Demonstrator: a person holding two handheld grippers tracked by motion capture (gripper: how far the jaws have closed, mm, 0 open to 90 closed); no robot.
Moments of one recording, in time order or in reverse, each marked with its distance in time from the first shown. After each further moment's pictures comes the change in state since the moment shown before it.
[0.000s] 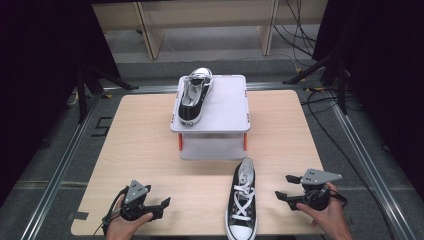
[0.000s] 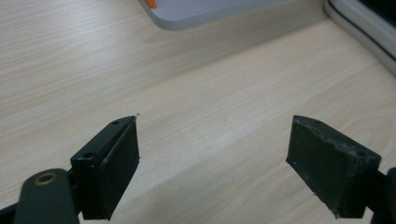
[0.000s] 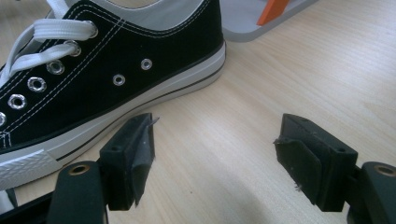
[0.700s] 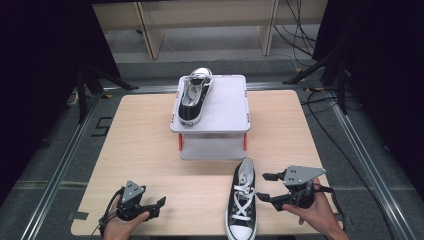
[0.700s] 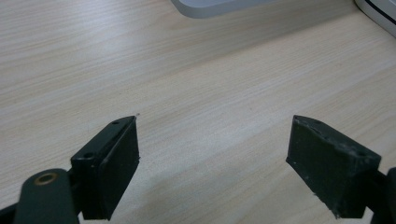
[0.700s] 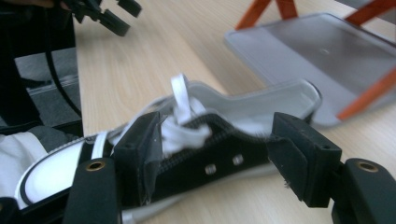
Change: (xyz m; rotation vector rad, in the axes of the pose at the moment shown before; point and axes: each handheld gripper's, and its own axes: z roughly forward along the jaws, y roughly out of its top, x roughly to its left) left arm 0.010 -0.006 0.000 0.004 0.031 -0.044; right arm 0.040 0.055 0.009 -0.066 0.197 -0.217
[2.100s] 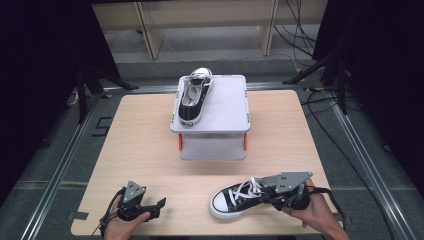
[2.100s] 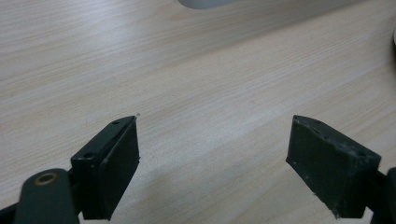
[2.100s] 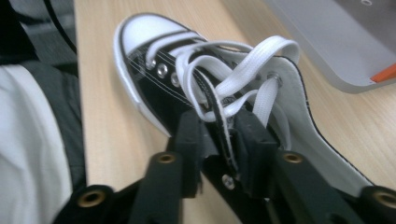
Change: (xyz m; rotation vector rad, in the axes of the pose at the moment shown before) left arm 0.000 0.000 0.001 0.039 0.011 0.019; right arm 0.001 -0.013 0.013 0.198 0.035 -0.095
